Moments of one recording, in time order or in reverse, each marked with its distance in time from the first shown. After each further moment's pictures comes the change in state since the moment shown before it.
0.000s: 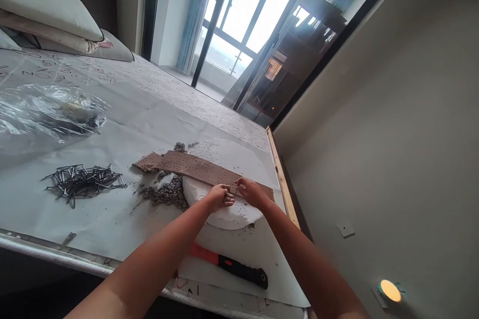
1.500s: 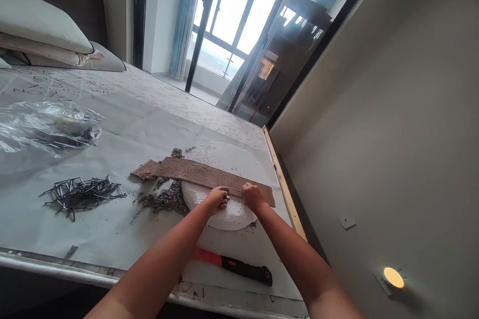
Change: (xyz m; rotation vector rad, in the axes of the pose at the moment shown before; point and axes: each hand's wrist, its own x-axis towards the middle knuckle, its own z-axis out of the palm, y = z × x) left_hand 0.004 0.000 -0.004 0.017 0.015 0.004; right_hand -0.001 0.018 0.029 -0.593 -0.092 0.100
